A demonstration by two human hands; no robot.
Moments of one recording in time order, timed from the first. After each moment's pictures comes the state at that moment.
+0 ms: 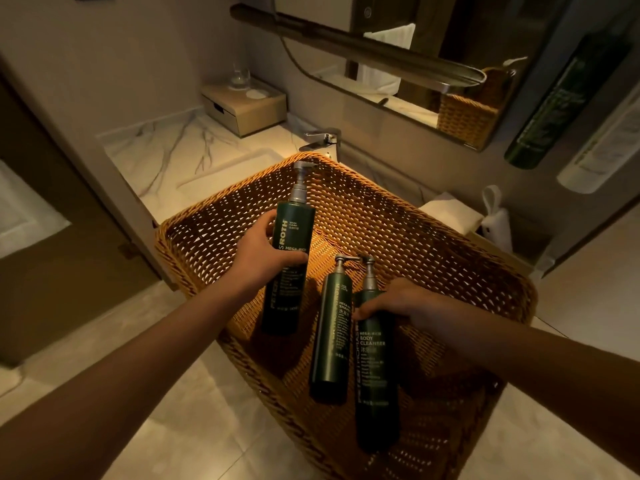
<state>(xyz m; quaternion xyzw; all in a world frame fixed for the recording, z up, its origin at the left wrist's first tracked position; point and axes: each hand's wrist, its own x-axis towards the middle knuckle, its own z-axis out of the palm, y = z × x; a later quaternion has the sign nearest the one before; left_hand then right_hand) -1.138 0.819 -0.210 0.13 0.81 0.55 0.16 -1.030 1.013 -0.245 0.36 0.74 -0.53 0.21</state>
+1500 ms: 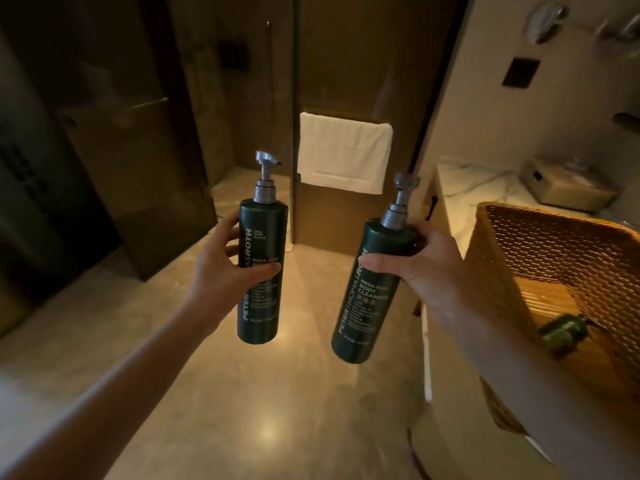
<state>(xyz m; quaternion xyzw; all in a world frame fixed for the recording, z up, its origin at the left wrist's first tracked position) -0.693 0.497 -0.164 -0.22 0.74 0.57 -0.28 -0.816 0.712 -0.124 -0.24 0.74 -0.62 0.12</state>
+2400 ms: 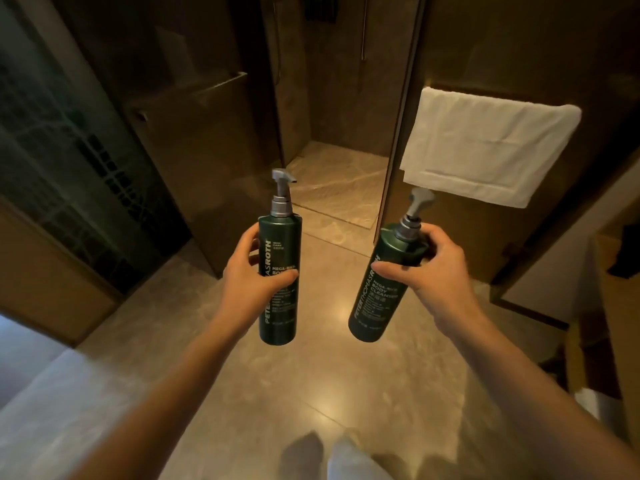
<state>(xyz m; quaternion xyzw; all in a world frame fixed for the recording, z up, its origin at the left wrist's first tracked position) -0.862 0.129 -0.227 -0.35 0.73 0.52 -0.27 -1.026 0.304 -0.203 -0.24 0.72 -0.61 0.21</state>
